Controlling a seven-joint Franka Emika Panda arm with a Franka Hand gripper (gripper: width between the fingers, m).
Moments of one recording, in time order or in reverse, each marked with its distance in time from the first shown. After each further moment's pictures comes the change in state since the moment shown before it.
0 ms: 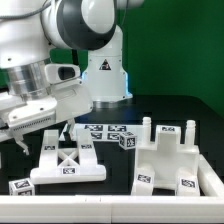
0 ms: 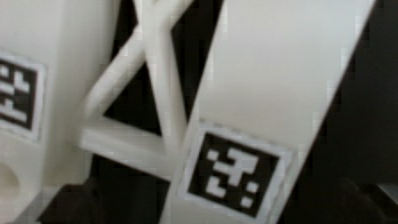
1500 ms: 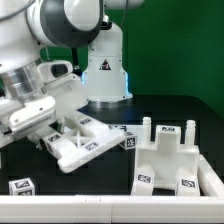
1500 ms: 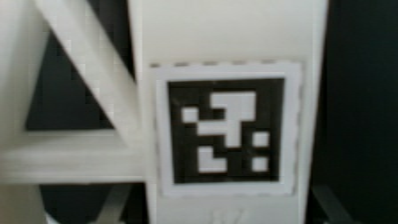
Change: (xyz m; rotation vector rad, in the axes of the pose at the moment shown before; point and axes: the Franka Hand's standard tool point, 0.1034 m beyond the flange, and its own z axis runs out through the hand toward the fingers) arm -0.009 0.013 -0.017 -0.134 -0.021 -0.111
